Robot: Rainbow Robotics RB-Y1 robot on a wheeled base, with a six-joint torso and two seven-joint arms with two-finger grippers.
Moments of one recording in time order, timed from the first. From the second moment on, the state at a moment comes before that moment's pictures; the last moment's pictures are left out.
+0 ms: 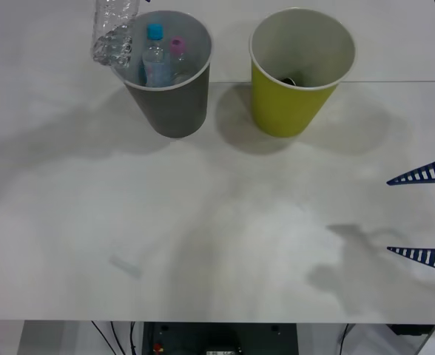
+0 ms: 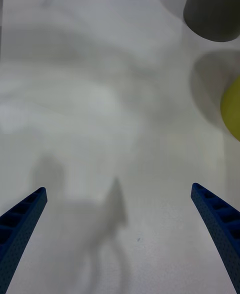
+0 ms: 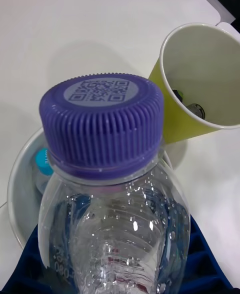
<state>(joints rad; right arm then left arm) 0.26 -1.13 -0.26 -2.01 1.31 -1.13 -0.09 -1.33 0.80 -0.33 -1.10 -1.74 -1.40 1.22</state>
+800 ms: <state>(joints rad) 0.26 -1.13 -0.26 -2.01 1.31 -1.13 -0.09 -1.40 0.67 -0.34 -0.93 -1.89 -1.34 1.20</state>
